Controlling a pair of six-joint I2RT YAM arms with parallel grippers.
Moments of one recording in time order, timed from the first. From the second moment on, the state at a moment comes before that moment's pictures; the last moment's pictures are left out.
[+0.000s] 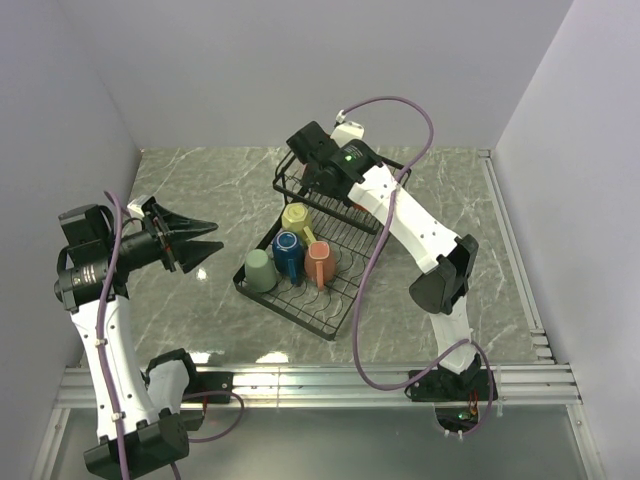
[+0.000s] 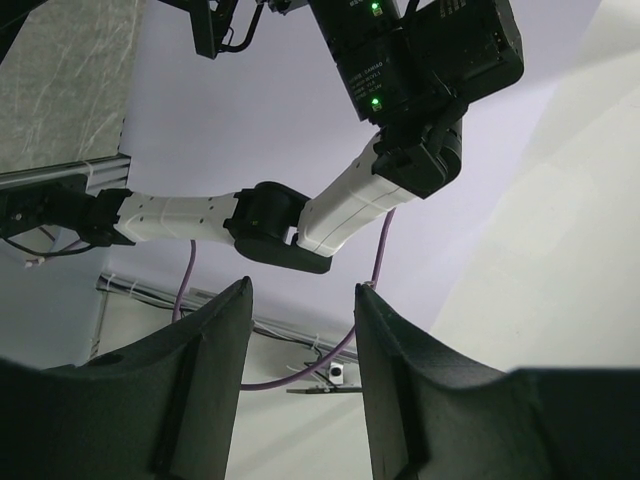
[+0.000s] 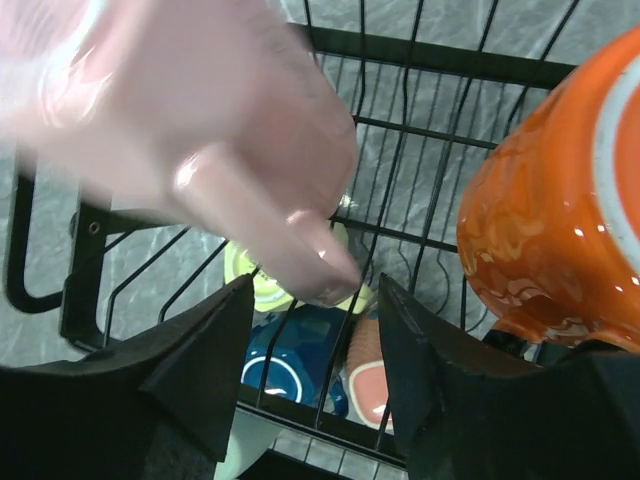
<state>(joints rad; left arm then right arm) 0.39 0.85 1.13 -0.92 1.33 -1.21 0.79 2.05 2.33 -1.23 0.58 0.98</state>
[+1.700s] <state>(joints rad) 0.41 0.90 1.29 -1.08 1.00 -1.03 1.13 0.63 0.99 -0.96 0.58 1.05</state>
